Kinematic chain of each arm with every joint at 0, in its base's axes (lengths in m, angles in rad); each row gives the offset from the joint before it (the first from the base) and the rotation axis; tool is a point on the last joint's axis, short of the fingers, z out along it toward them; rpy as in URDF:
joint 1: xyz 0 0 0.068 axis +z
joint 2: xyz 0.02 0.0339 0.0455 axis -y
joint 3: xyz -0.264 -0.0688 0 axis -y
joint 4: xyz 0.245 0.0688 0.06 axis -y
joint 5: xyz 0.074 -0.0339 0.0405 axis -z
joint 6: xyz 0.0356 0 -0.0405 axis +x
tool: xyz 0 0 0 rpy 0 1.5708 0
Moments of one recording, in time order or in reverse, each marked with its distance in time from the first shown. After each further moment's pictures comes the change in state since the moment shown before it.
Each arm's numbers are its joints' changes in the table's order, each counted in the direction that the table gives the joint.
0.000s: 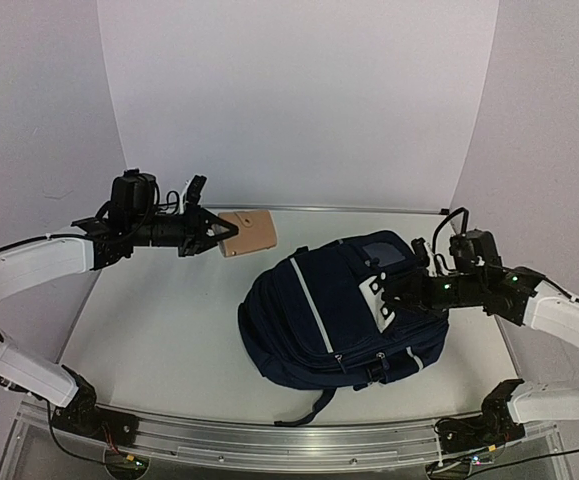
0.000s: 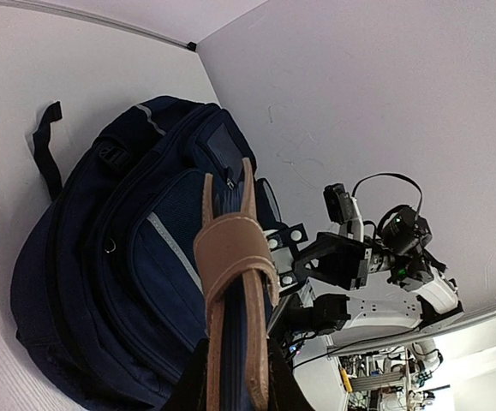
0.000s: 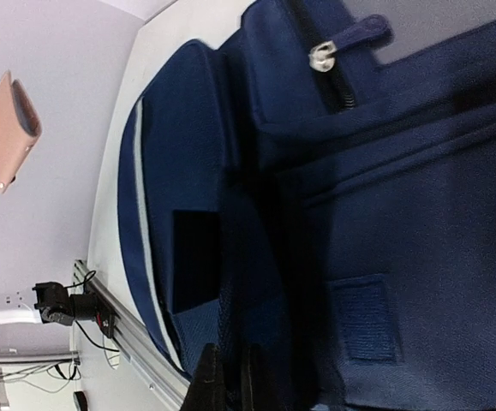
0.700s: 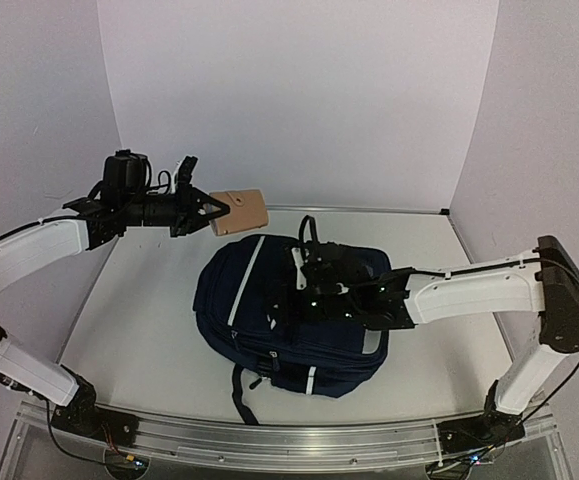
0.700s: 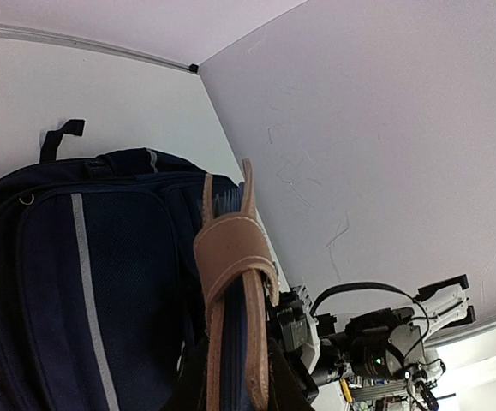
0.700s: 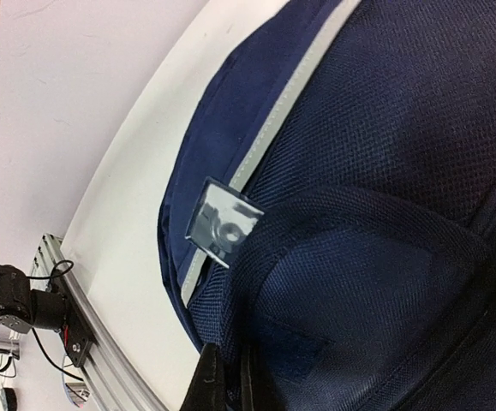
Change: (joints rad) left arm 0.072 -0.021 0.138 -0.121 0.030 0.033; right arm 0.556 -0.682 0.407 0.378 0.429 -0.020
